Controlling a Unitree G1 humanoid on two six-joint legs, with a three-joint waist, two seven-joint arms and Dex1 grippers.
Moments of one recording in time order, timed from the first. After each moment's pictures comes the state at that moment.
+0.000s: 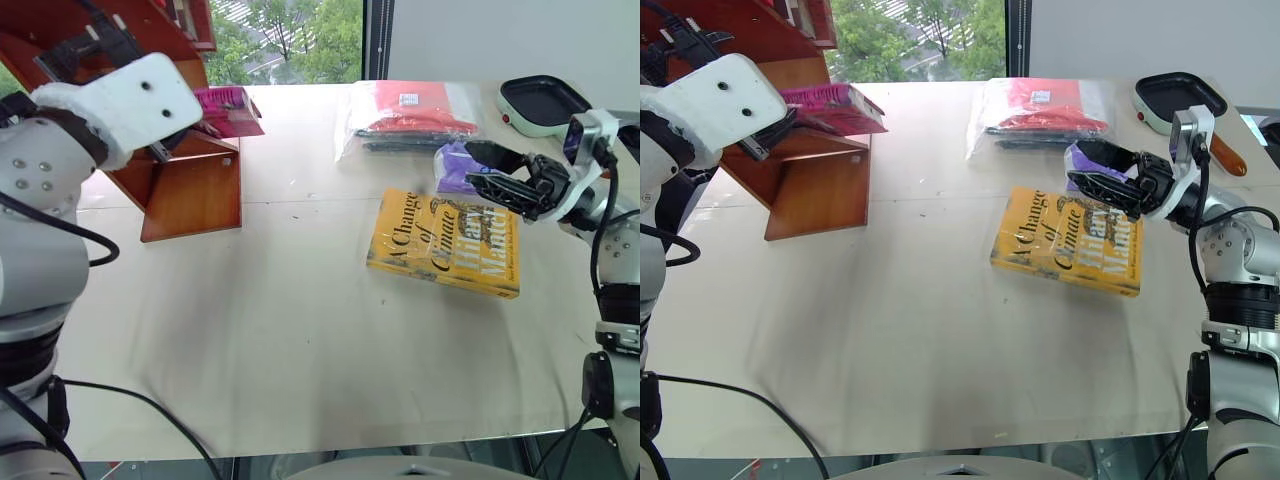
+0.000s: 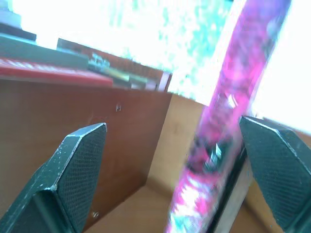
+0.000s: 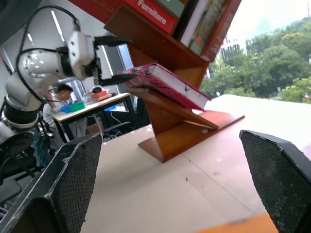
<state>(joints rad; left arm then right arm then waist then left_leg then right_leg) -0.57 1.02 0.18 -0.60 0.29 0.71 -0.78 -0.64 -0.60 -0.23 0.21 0.78 0.59 1.27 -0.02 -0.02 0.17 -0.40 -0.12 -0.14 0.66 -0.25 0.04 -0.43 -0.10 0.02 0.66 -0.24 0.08</state>
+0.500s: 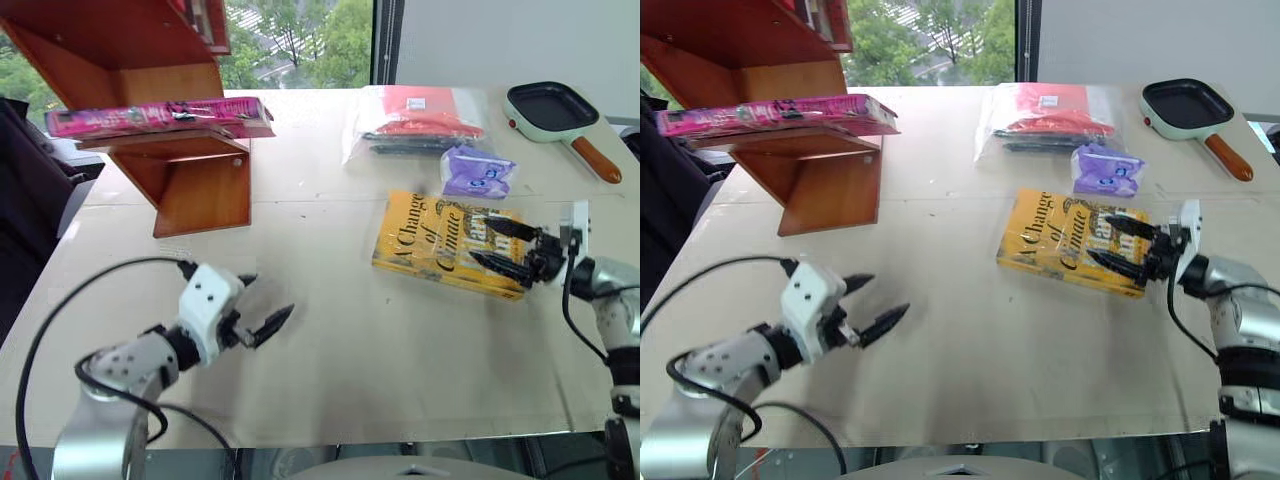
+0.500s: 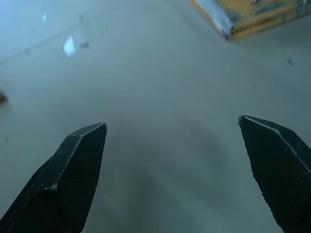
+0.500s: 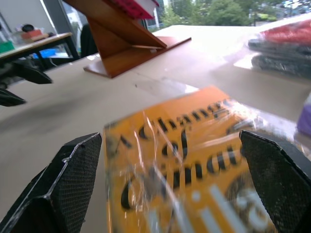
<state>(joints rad) 0.27 0.47 0.31 -0.77 -0.20 0.73 -0.81 -0.29 -0.62 -0.25 0.29 0.55 0.15 1.28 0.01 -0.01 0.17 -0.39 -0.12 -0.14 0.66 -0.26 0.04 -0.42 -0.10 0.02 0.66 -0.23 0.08</state>
